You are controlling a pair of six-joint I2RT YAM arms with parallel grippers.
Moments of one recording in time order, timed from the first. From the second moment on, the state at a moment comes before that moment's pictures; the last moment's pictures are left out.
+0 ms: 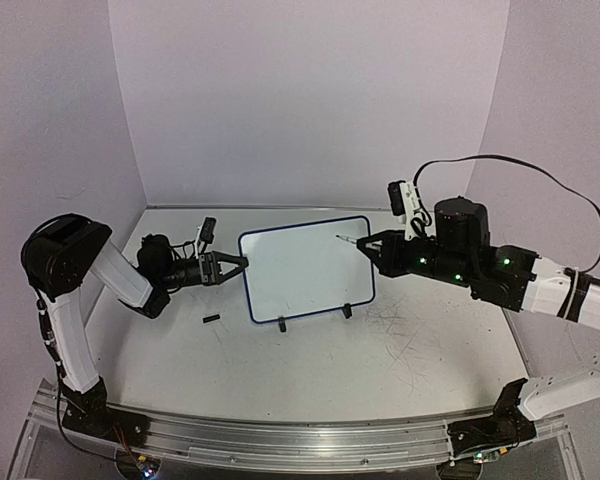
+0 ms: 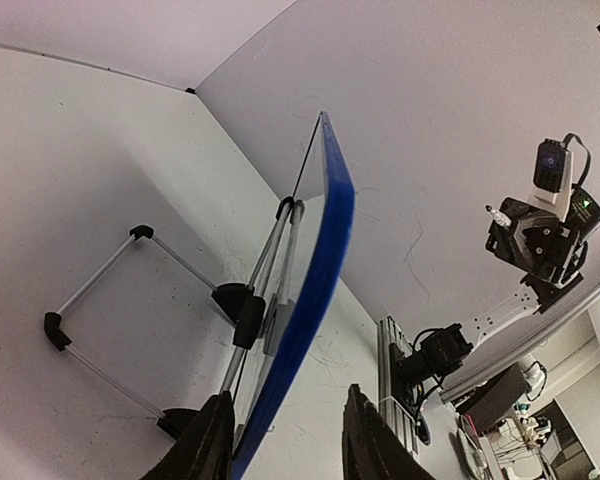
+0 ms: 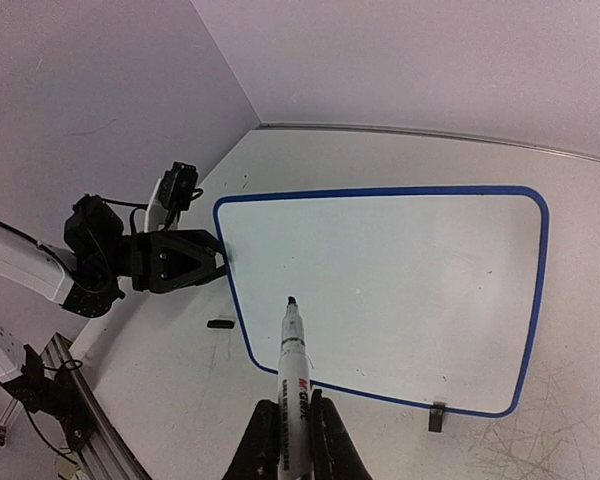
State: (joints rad) left arm -0.39 1.91 0.66 1.26 0.93 -0.83; right arm 0.86 1.17 0.94 -0.10 0.04 0.44
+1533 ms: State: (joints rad) left arm -0.38 2.01 0.70 1.35 1.03 -0.59; right arm 1.00 1.43 1.11 -0.03 0.23 0.26
